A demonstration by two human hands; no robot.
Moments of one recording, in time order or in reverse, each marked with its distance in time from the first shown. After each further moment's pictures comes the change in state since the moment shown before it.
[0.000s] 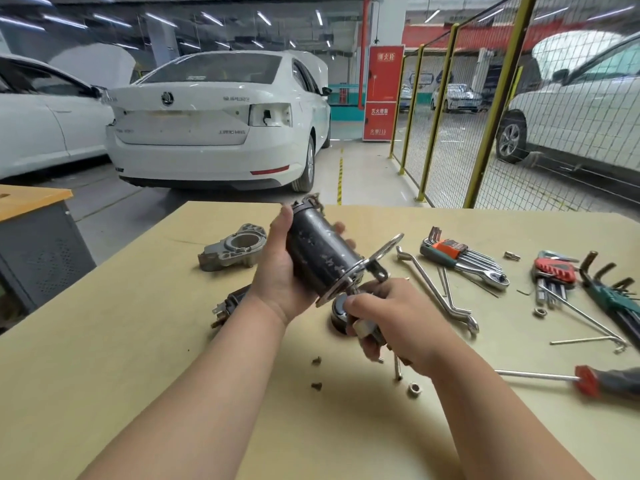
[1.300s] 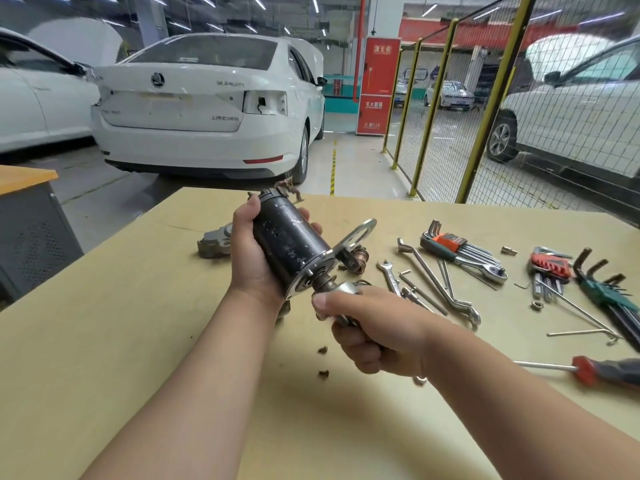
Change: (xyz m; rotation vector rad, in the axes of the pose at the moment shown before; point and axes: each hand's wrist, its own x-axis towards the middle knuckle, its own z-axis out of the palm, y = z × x) left_hand -0.010 0.018 -0.017 -0.116 0.027 0.201; right_hand -0.005 -0.026 0.028 0.255 -0.358 0.404
